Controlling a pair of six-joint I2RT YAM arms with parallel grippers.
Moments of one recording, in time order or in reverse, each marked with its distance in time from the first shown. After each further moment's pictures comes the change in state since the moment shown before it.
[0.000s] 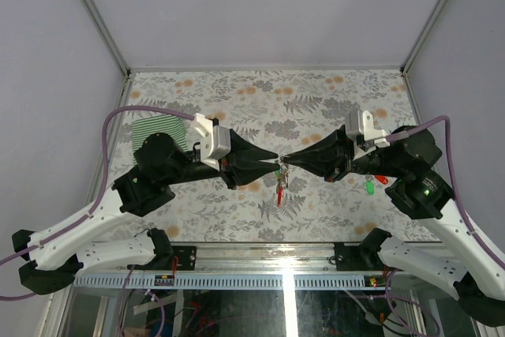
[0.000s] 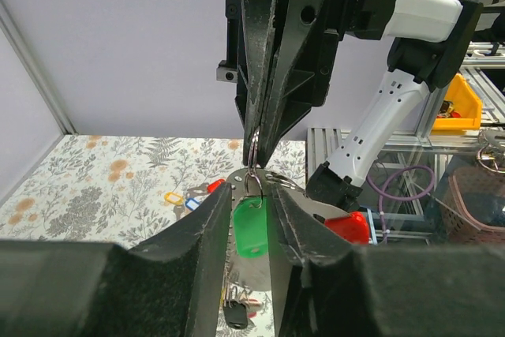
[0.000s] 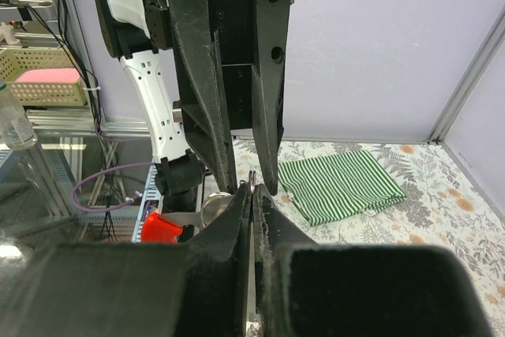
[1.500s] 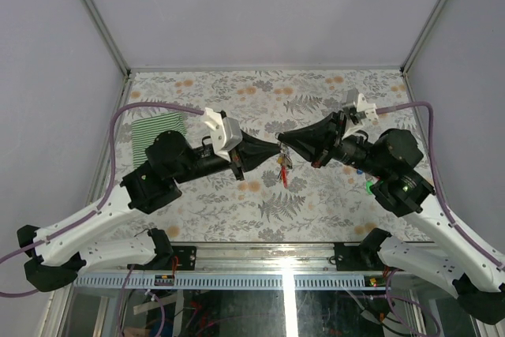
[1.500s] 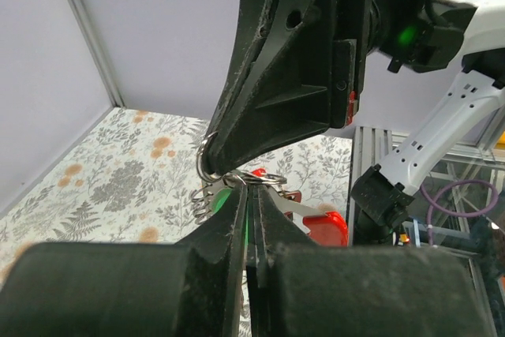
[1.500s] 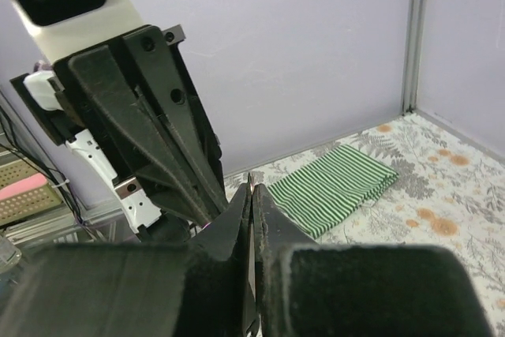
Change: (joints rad) left arm 0.000 0.031 -0.019 0.022 -0.138 0.021; right arm 0.000 0.008 -0.159 0.259 0.286 0.273
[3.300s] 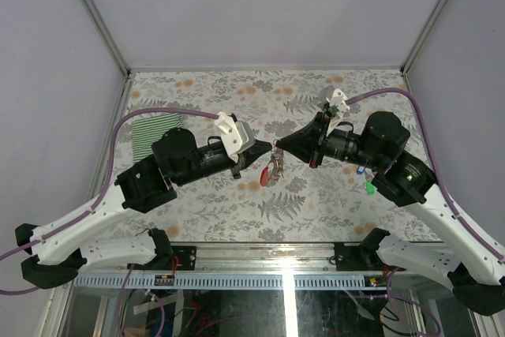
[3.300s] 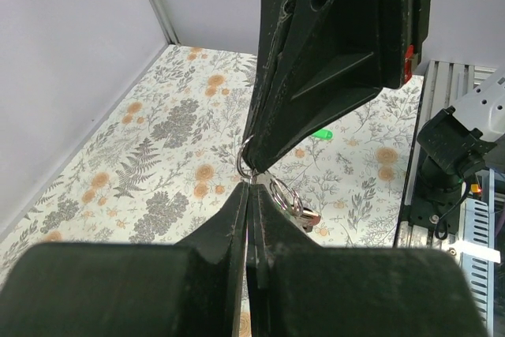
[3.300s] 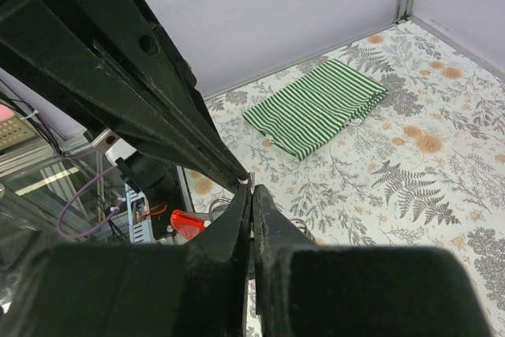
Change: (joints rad) left arm -0.026 0.029 0.102 -0.283 -0.188 0.177; right arm 0.000 0.106 0.195 -0.422 -0.013 -0.145
